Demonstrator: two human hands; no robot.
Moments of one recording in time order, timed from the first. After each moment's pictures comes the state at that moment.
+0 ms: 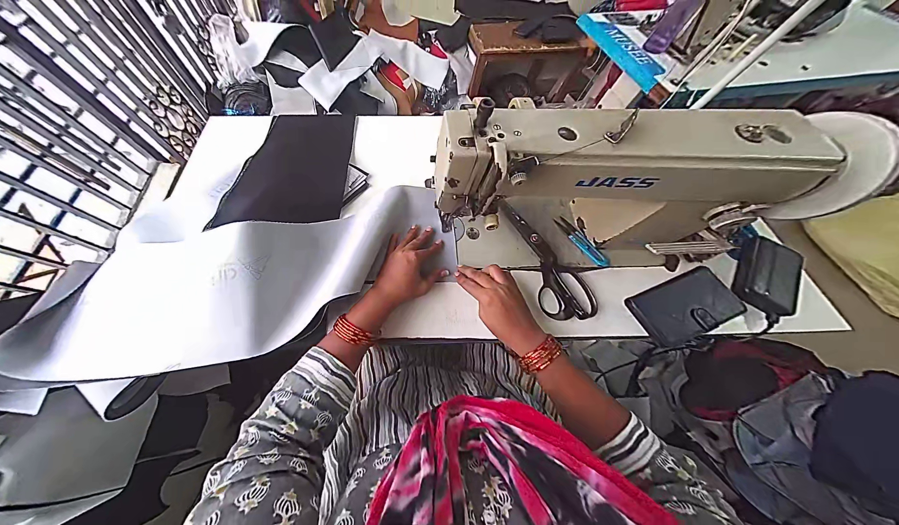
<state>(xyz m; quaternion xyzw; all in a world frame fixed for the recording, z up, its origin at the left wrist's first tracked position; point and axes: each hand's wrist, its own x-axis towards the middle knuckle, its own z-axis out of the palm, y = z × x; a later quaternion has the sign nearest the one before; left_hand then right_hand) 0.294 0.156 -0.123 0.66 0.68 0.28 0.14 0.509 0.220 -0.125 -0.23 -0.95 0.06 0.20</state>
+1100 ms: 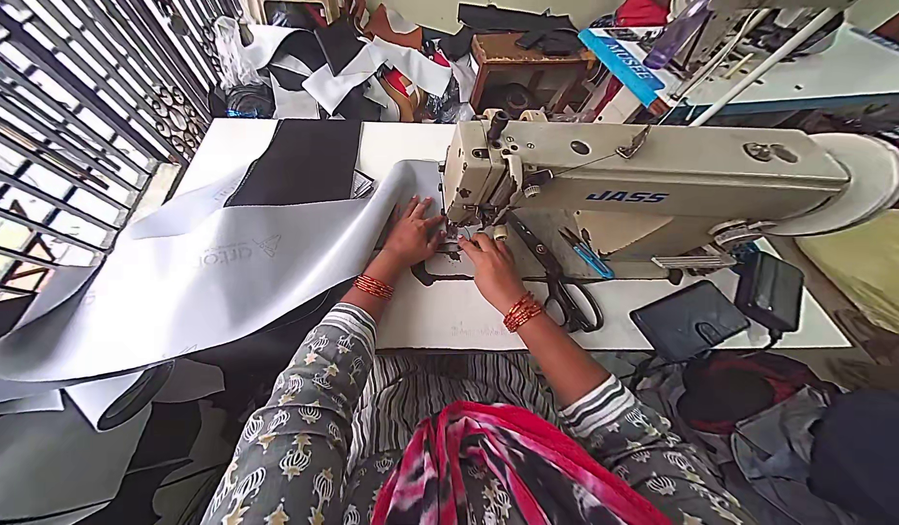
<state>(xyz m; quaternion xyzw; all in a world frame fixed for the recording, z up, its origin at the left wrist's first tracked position) 0.257 0.223 -0.108 0.66 0.70 0.23 0.15 0.456 0.265 -0.102 -0.36 -0.92 0.10 0.09</state>
